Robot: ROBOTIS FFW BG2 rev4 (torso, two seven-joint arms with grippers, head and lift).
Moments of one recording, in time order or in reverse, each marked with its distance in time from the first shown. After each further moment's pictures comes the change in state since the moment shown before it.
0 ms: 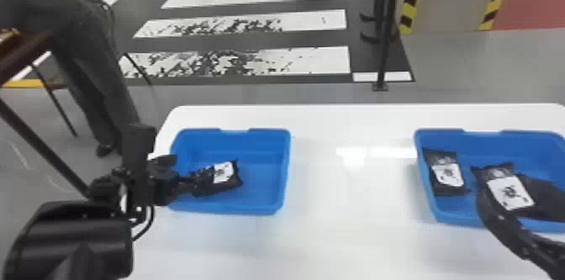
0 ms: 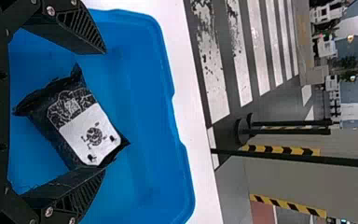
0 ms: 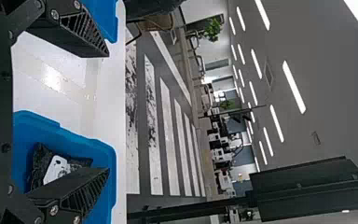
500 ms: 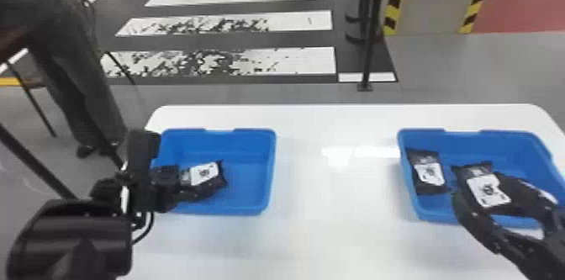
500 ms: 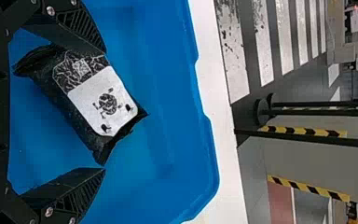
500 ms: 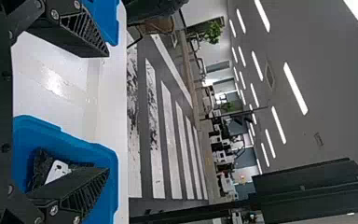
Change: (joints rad) left arm -0.042 0.008 -0.059 0.100 -0.011 0.024 -0.023; right arm -0.011 -0.005 0.013 0.011 -0.006 0.006 0.000
